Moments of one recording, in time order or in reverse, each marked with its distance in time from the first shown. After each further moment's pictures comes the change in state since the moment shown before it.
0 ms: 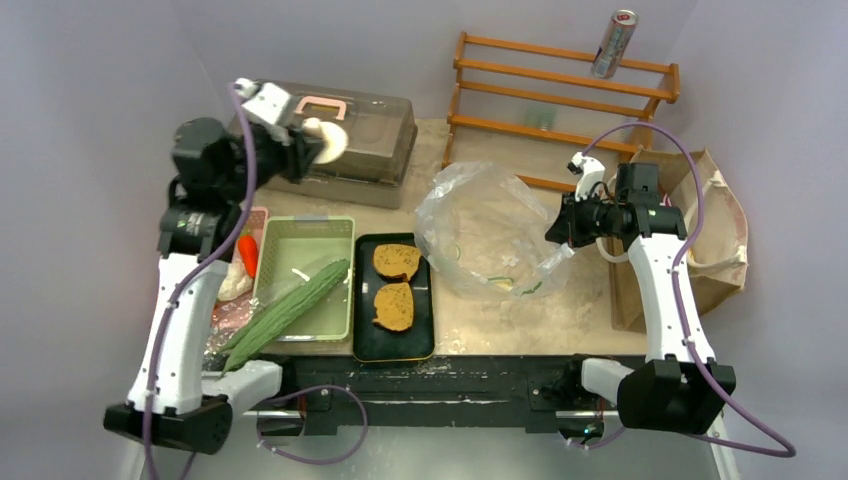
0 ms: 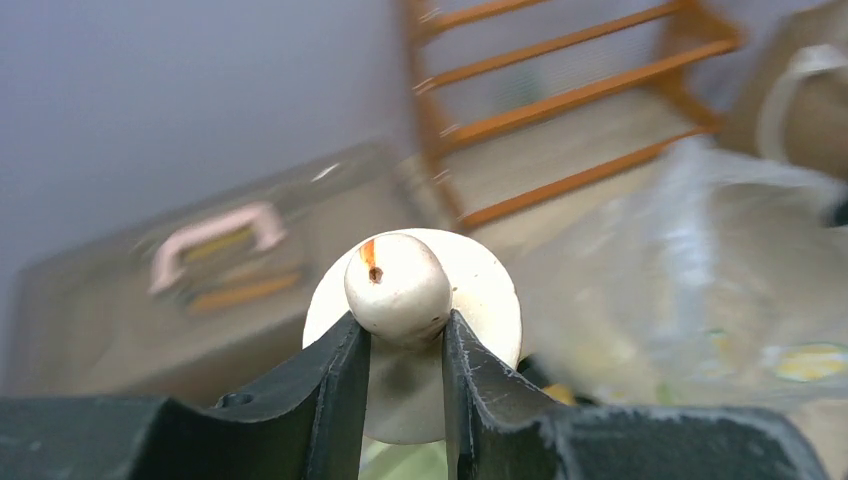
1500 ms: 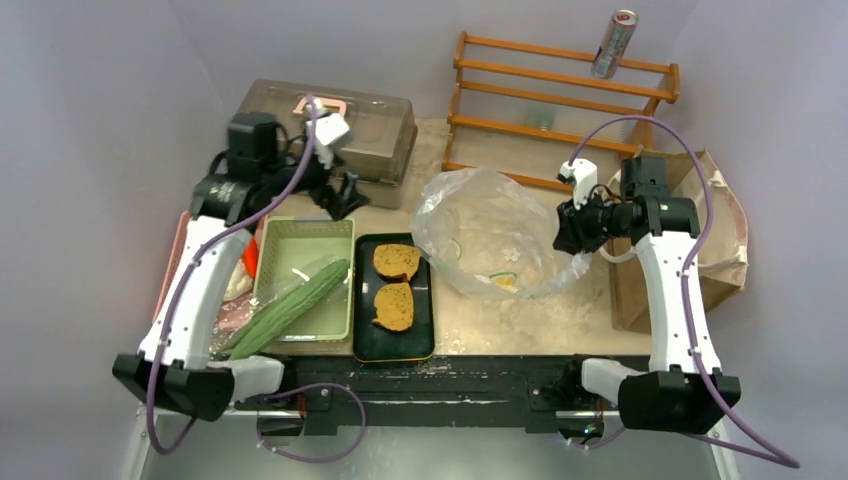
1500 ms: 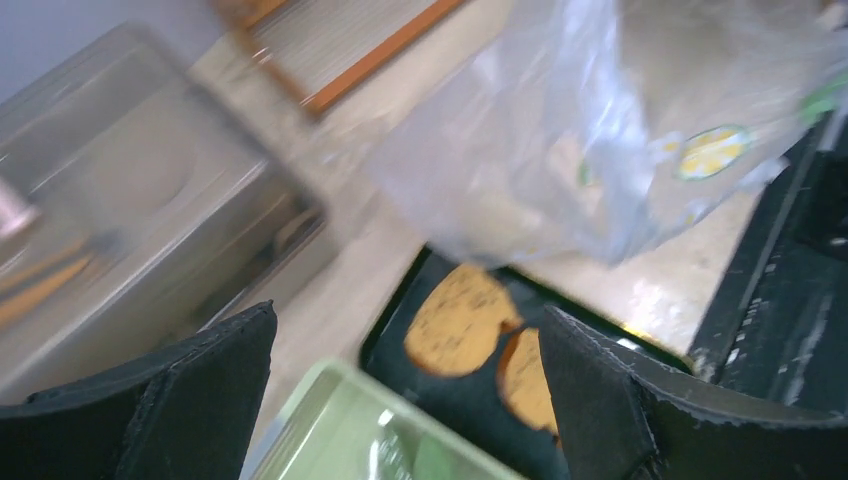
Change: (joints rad) left arm 0.120 0.092 0.021 -0.391 0.213 0.274; right arm 0.018 0.010 0.137 -0.209 0.032 -0.338
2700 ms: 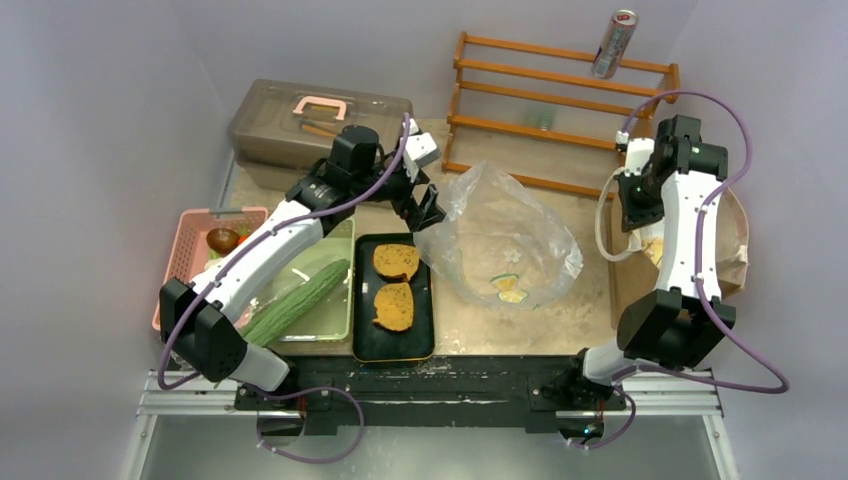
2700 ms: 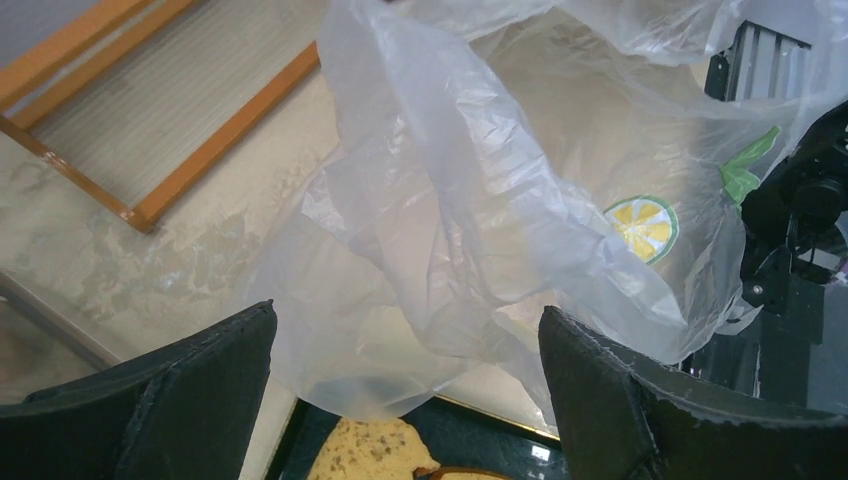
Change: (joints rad) left arm -0.436 0.252 -0.105 0.444 -0.087 -0.223; right arm -0.190 0.322 0.367 -0.216 0.562 0.207
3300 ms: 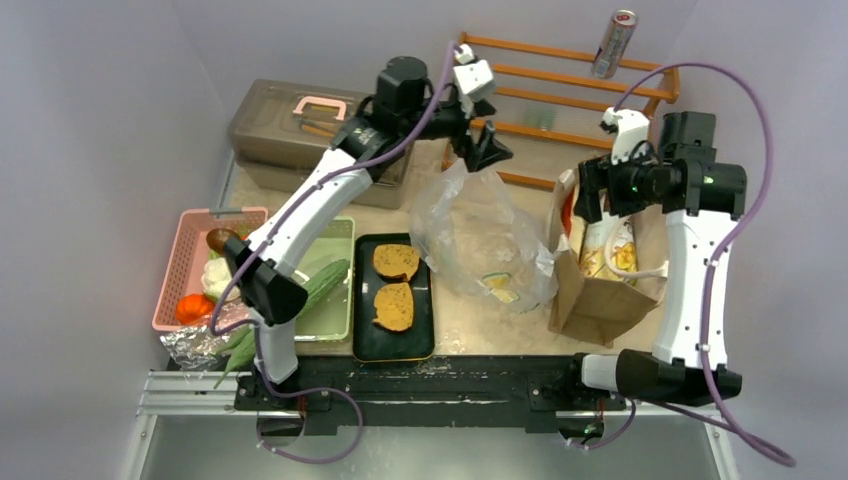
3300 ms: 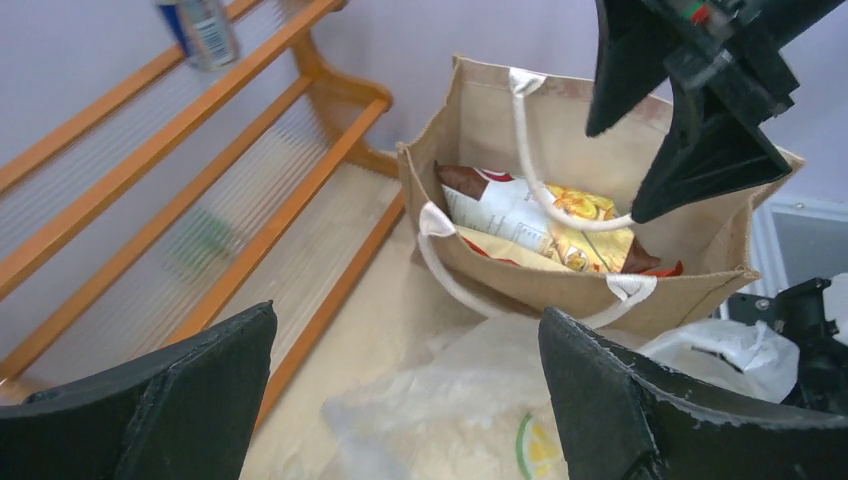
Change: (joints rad) left arm -0.072 0.376 0.726 -0.041 0.056 -0.021; right arm 0.133 -0.178 0.082 -0.029 -0.363 -0.026
